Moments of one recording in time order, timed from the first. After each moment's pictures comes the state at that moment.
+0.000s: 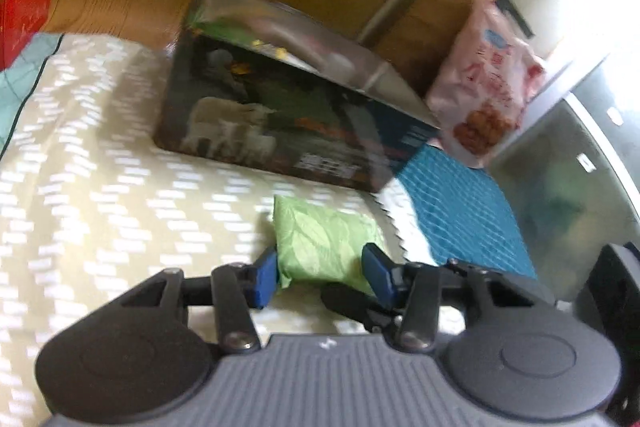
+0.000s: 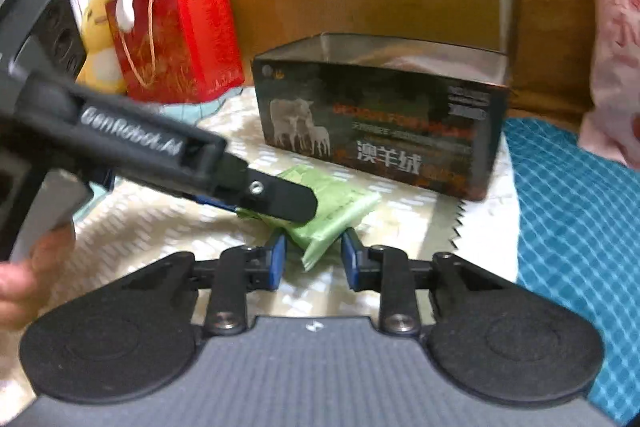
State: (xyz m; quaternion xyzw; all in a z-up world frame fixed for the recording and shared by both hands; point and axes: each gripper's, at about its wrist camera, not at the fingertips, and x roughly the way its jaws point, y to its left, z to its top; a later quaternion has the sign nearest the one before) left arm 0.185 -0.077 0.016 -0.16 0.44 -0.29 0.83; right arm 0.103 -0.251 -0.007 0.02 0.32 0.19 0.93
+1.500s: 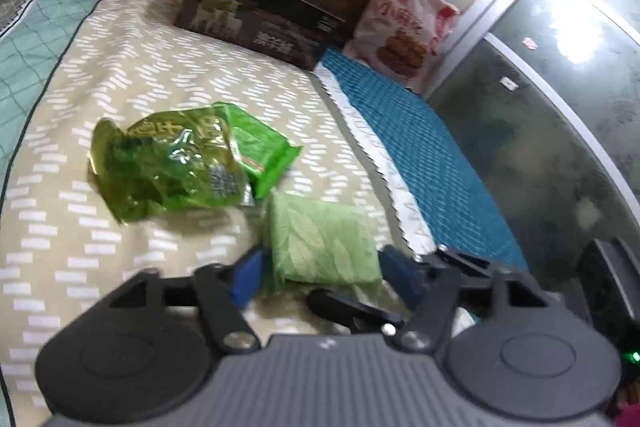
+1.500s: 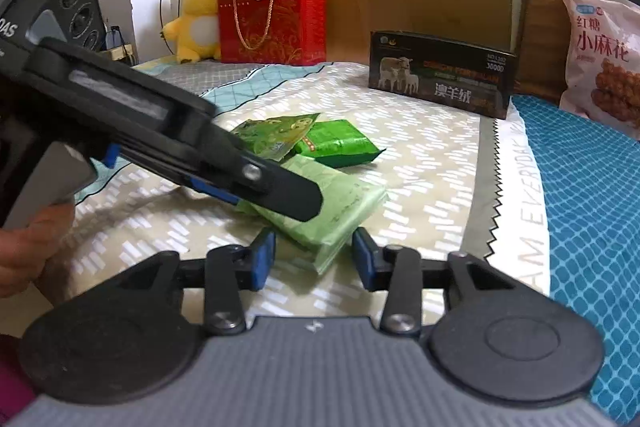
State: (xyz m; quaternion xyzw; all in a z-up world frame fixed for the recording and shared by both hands) left arm -0.015 -0.036 0.009 -0.16 0.42 -0.33 0.83; right arm -0.071 -0.194 -0.028 -0.04 0.27 0.21 0.94
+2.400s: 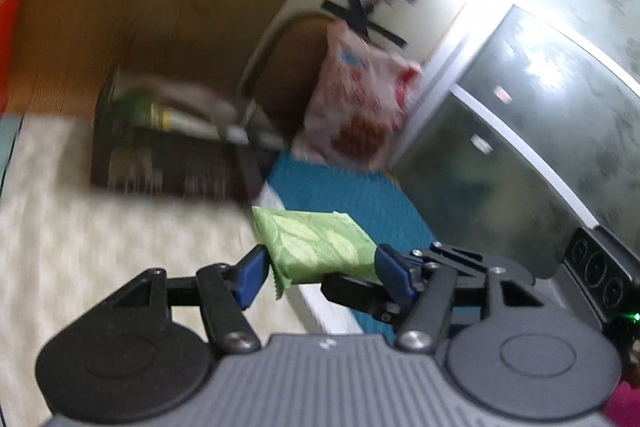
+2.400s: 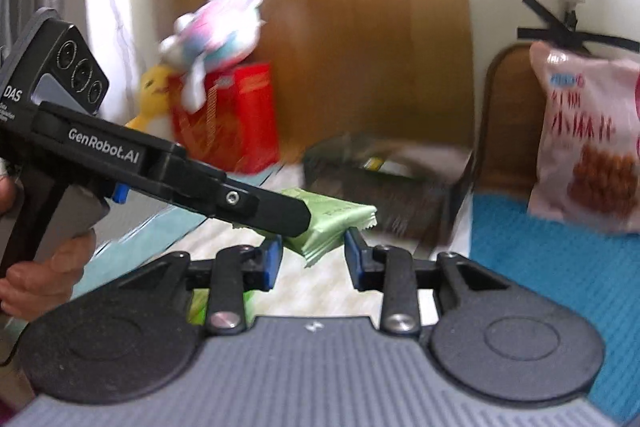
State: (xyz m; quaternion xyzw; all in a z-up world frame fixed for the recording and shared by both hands) left arm 0.117 -0.090 0.094 -0.14 0.36 -0.38 0.85; right arm 0.069 -0.265 0.058 0.02 0.21 0.20 0.96
